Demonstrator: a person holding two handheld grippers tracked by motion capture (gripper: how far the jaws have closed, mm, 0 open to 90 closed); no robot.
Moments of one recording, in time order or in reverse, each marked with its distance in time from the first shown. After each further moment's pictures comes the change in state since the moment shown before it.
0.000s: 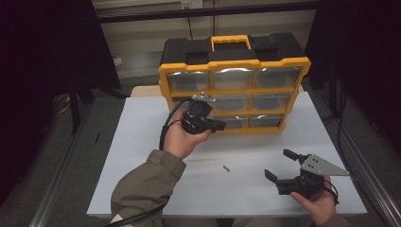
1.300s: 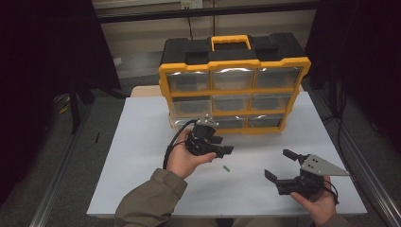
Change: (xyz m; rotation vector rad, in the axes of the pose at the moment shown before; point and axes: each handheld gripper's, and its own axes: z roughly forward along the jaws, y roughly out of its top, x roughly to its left) left arm -0.009 -0.052 0.032 0.020 -0.037 0.009; right arm 0.000 0.000 0.000 -0.002 0.006 -0.001
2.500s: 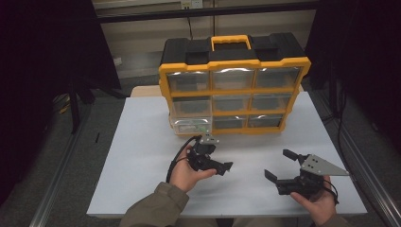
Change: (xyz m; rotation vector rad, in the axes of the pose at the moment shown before) left arm 0.005 -0.049 0.034 0.010 0.049 0.029; right arm 0.000 0.000 0.000 0.001 -0.001 -0.003
